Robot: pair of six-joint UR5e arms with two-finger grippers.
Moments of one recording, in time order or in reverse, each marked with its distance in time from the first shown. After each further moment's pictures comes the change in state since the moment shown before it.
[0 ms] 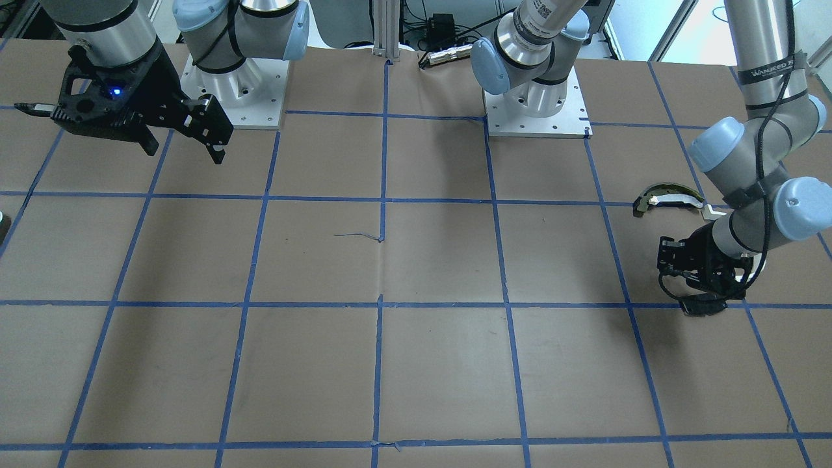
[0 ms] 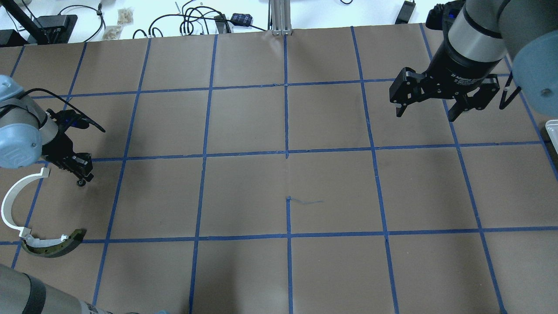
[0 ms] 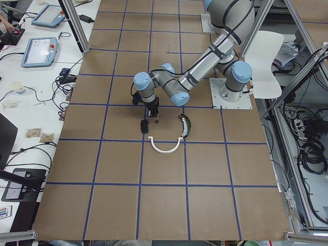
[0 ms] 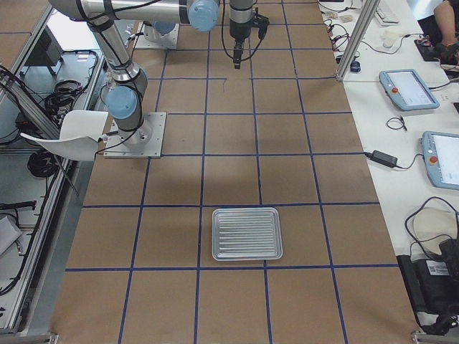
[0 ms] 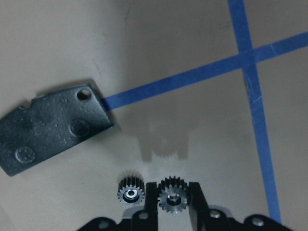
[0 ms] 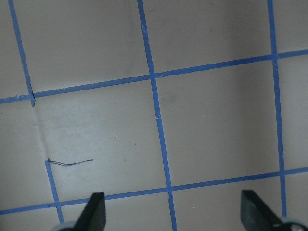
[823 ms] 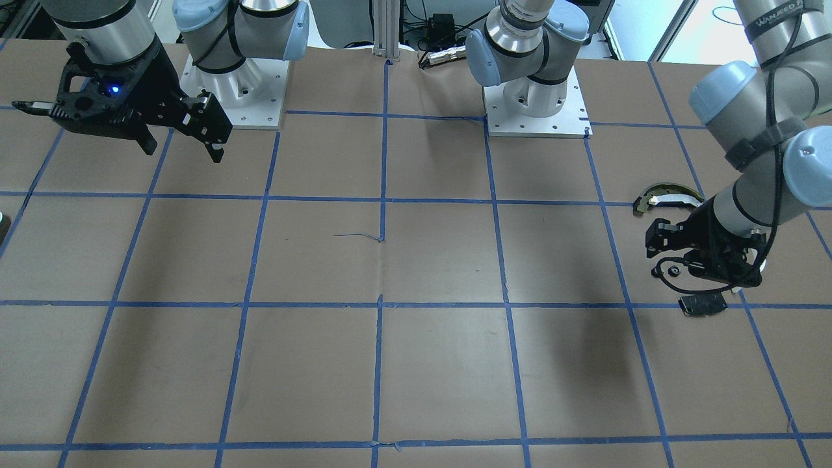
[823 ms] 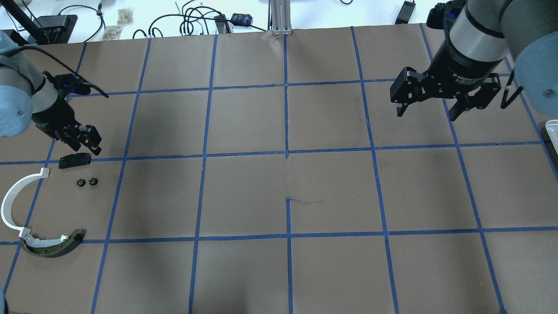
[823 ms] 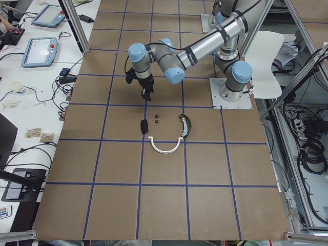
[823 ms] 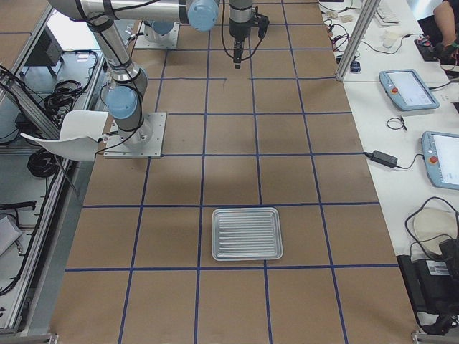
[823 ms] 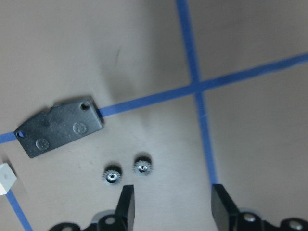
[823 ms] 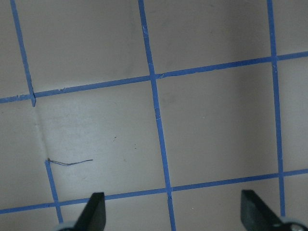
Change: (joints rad) left arm -0.213 0.159 0.177 -0.284 -0.014 -0.281; right arm -0.001 -0.006 0.000 -0.001 0.000 -0.010
